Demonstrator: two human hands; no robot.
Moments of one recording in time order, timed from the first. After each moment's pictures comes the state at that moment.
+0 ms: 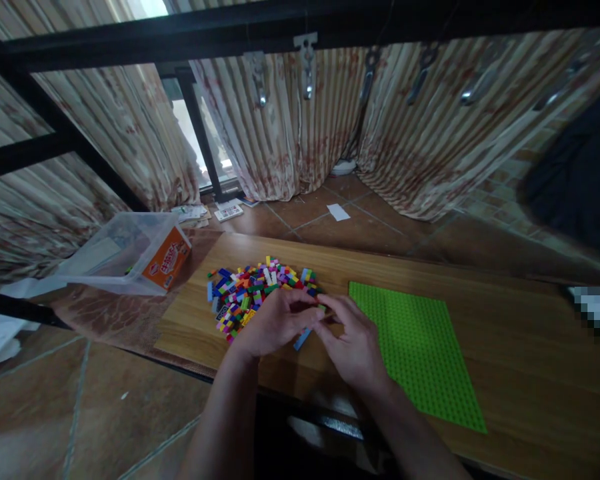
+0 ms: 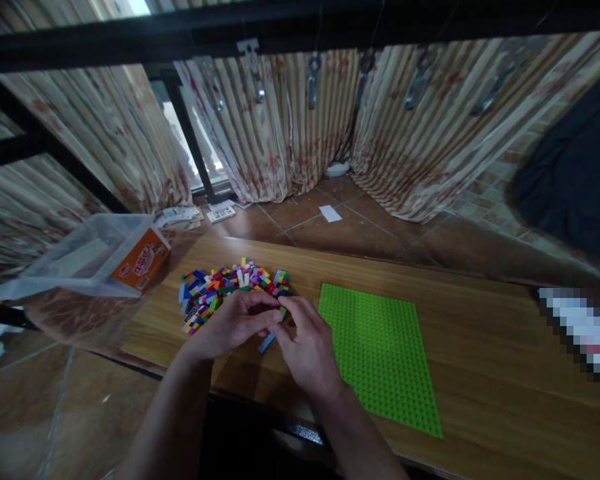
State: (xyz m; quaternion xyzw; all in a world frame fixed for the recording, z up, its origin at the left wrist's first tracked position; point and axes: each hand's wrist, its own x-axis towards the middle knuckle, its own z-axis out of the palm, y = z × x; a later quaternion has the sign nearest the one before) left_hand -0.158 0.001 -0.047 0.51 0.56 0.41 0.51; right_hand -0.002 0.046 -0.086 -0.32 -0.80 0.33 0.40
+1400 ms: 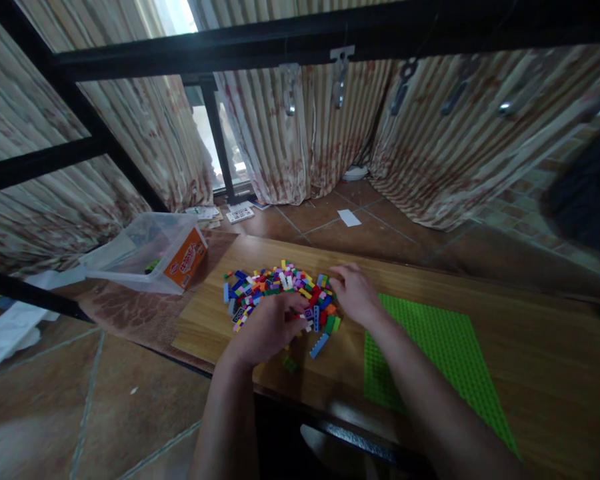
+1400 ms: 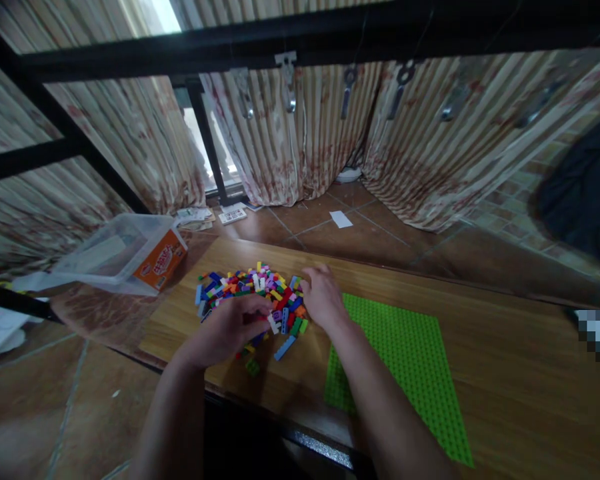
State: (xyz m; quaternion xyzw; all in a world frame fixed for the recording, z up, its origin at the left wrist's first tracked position) left_hand -0.189 -0.021 -0.049 0.58 0.67 0.34 0.32; right_hand -0.050 0.133 -0.100 -0.39 -0.85 0.22 0.26
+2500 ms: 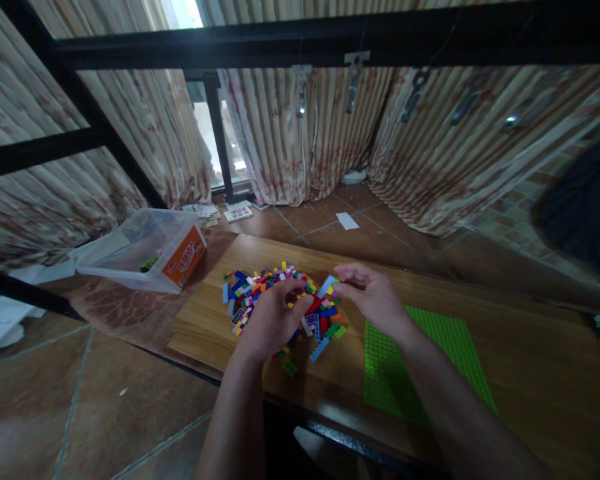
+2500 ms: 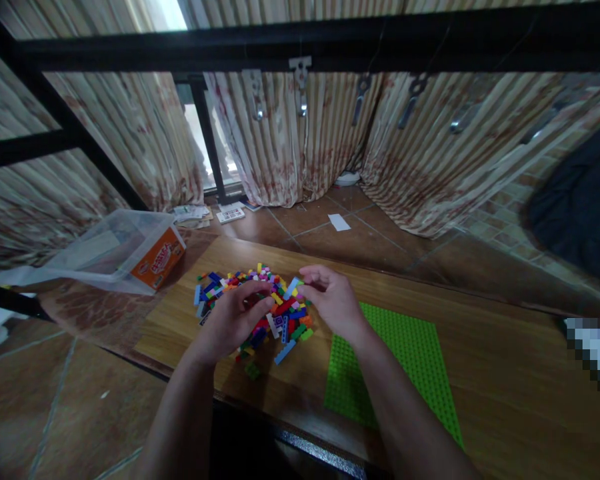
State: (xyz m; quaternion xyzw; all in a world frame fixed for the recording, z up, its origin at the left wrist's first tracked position) left_hand -0.187 -0.007 -0.059 0.51 0.68 0.46 0.26; right_hand -0.037 0.125 -0.071 -0.29 -0.67 0.58 0.36
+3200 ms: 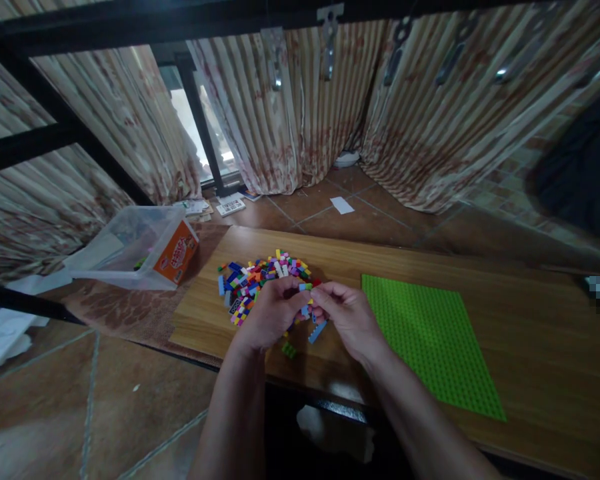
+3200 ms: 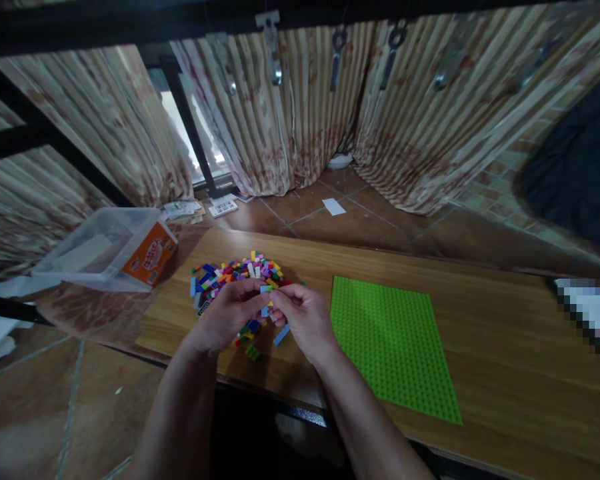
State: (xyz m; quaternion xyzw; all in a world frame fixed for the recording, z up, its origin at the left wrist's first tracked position) left_hand -0.174 -0.009 -0.053 0.37 0.58 0.52 0.51; right_hand -0.048 0.048 -0.071 -0.36 -0.48 0.73 0.34
